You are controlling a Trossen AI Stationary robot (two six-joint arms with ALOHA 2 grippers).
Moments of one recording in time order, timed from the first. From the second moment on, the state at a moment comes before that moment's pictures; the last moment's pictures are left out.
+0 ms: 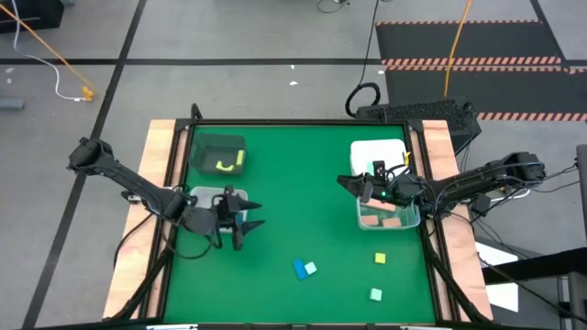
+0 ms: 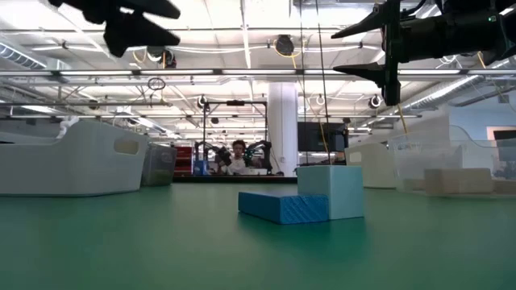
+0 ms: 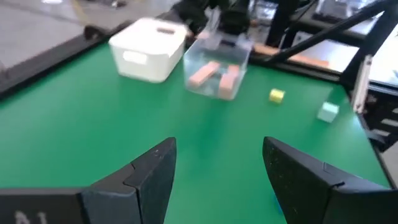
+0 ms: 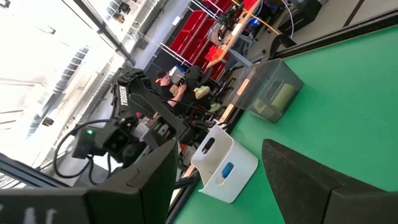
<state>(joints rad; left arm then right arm) -0.48 1.13 0.65 0.06 -0.63 -0.42 0.11 1.00 0.27 0.73 0.41 0.98</state>
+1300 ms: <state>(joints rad) -0.55 1.94 1.24 -0.05 -0.35 -0.37 0.11 1.00 0.27 0.73 0.41 0.98</state>
